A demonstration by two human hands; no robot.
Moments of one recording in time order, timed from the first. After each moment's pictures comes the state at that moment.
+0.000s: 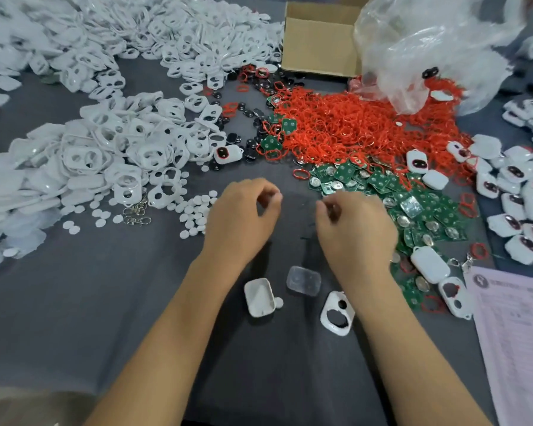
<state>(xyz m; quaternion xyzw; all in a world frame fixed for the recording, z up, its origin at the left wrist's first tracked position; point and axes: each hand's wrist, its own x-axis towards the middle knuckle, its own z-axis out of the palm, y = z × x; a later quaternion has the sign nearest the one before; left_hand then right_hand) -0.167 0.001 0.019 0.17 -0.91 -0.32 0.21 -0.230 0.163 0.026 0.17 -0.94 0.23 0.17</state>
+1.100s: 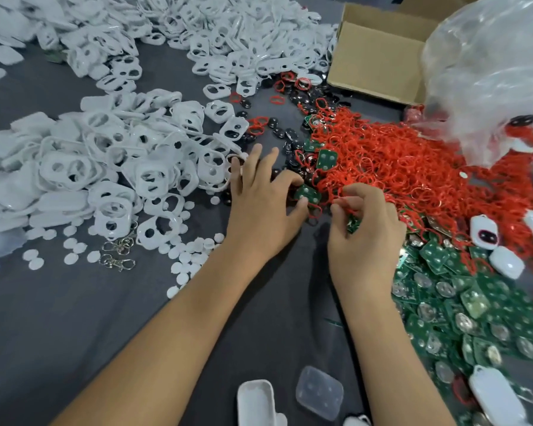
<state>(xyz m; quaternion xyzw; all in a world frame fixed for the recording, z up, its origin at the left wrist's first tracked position) -0.269 -0.053 -0.011 0.21 -0.93 -0.23 0.21 -0.314 0.093 -0.003 0.23 -0.88 0.39 0.17</state>
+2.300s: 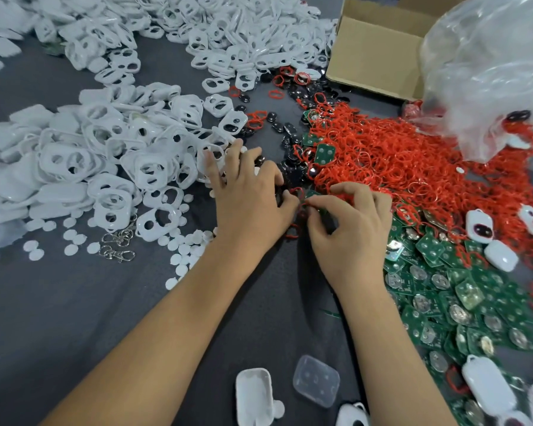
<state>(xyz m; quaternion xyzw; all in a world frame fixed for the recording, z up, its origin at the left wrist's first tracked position) -0.261 -0.054 -0.011 0.28 -0.92 -0.16 0.24 -0.315 0.092 -0.009 0.29 -0.89 0.31 0.17</state>
